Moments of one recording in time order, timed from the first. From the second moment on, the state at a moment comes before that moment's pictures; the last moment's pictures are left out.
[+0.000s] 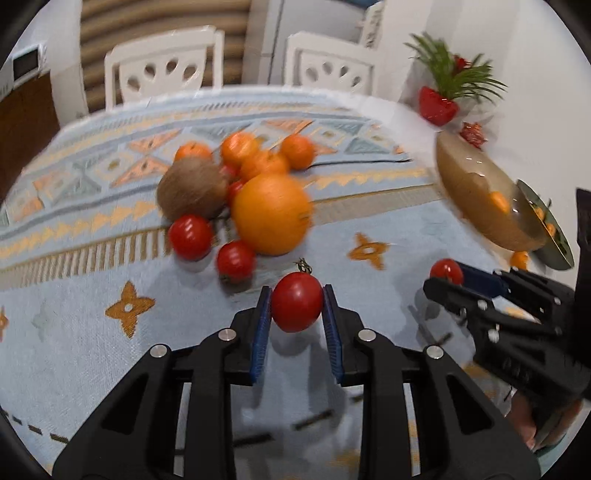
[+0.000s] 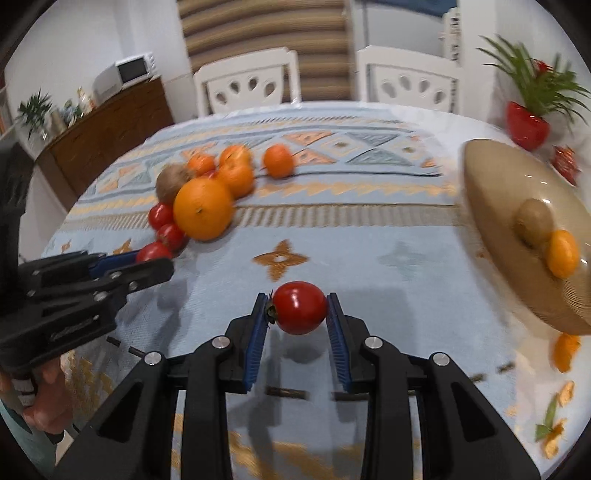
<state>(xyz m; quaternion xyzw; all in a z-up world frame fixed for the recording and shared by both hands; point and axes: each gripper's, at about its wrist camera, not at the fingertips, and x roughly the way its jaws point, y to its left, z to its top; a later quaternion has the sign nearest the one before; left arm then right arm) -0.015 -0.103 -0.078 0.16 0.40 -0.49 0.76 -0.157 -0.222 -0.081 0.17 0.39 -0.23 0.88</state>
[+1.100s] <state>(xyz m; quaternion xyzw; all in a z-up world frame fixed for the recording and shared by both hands) -0.156 -0.302 -0.019 0.21 0.30 -0.64 0.68 -0.303 -0.364 -0.043 0.27 0.32 -0.43 0.80</state>
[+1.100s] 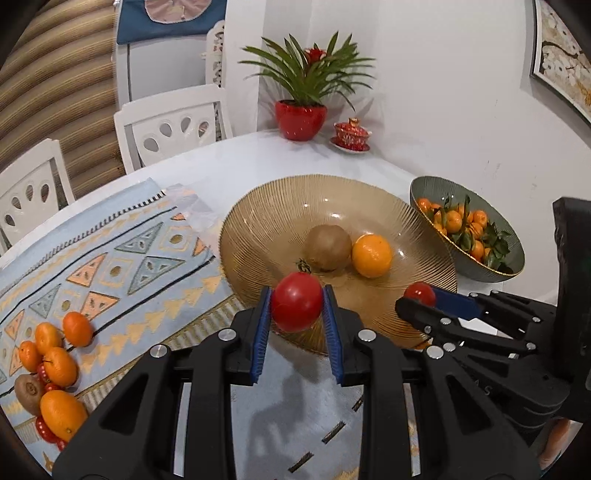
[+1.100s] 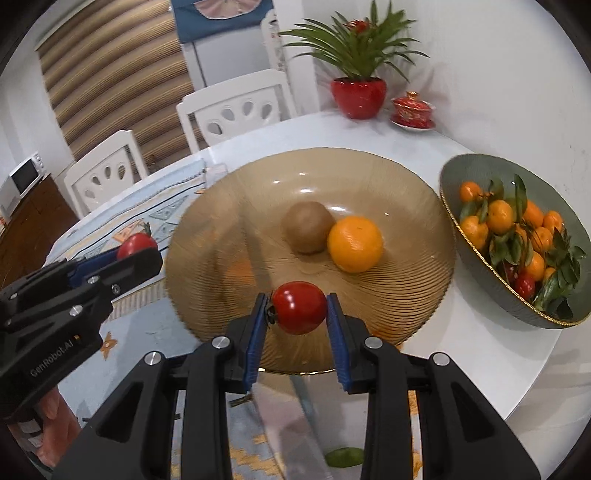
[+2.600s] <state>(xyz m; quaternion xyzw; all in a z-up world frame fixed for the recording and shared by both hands) 0.045 -0.087 0.010 0.09 0.32 -0.48 0.81 -0.130 -0.253 -0.021 0.19 0.35 -0.29 0.87</state>
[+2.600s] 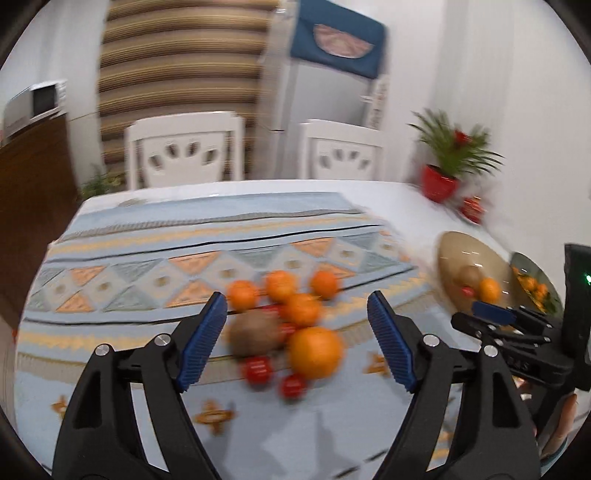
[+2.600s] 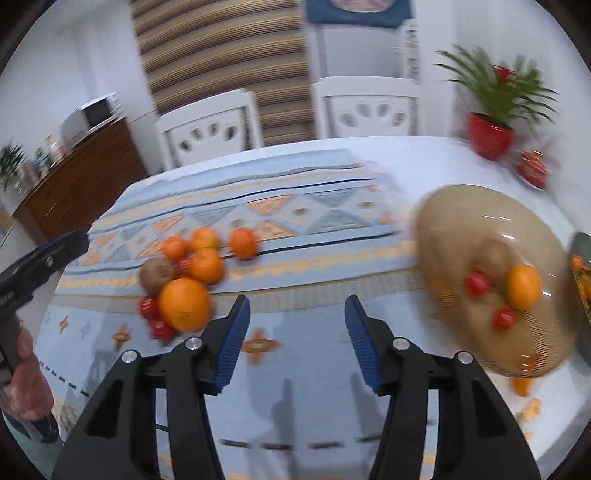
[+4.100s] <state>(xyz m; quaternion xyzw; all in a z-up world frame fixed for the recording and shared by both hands) 0.102 -0.126 -0.095 0.07 0.43 -0.48 0.76 -0.025 -0.207 -0.096 0.21 0.37 -0.20 0.88</state>
